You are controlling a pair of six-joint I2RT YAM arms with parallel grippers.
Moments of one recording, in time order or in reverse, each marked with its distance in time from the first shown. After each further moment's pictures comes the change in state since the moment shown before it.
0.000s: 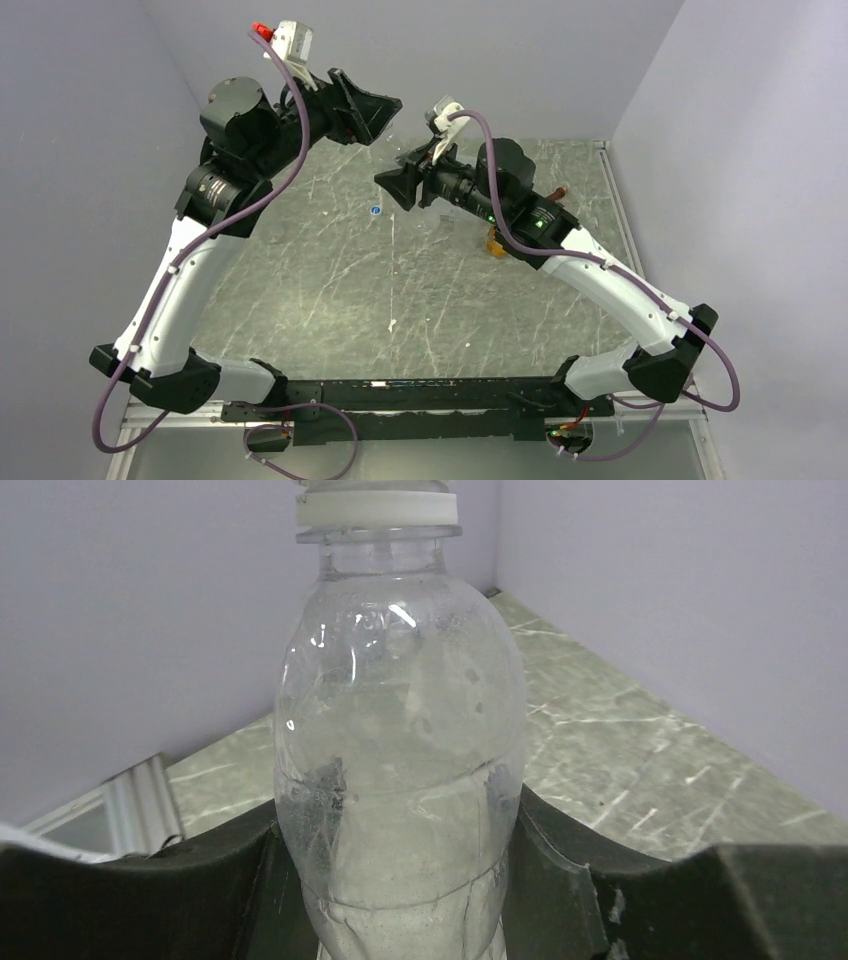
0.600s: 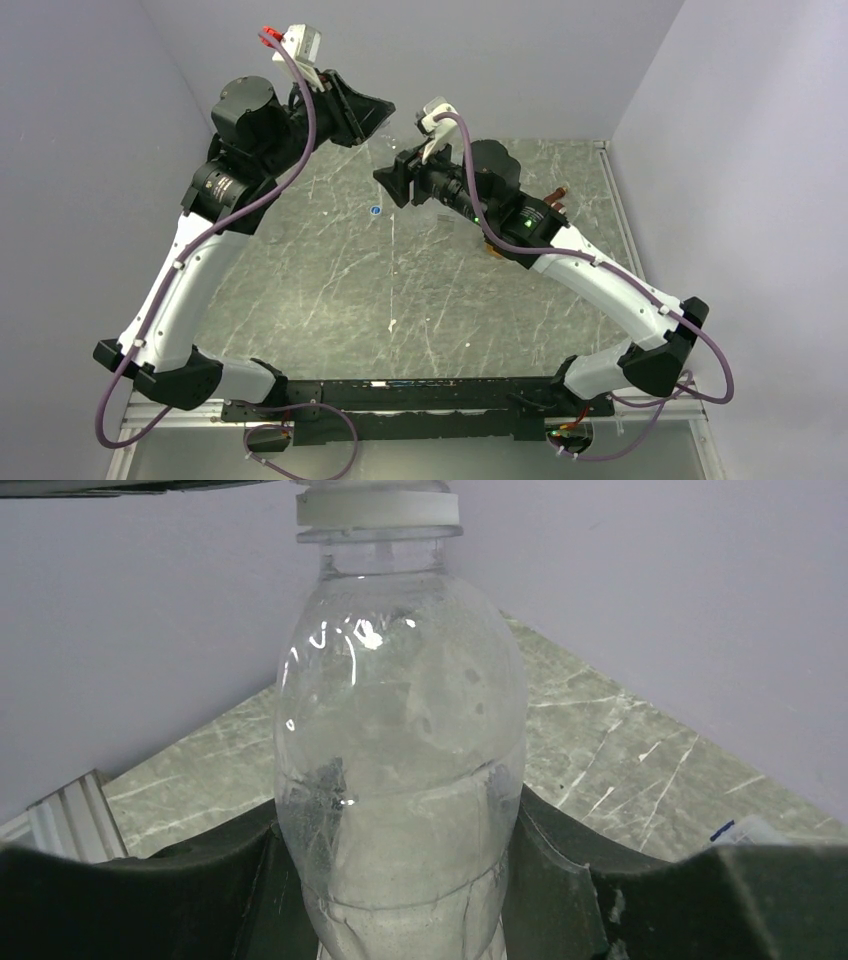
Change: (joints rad) left arm 0.000 0.024 0.001 -0.045 -0.024 -0.040; right arm 0.036 0.046 0.031 -0.021 0.180 -0.039
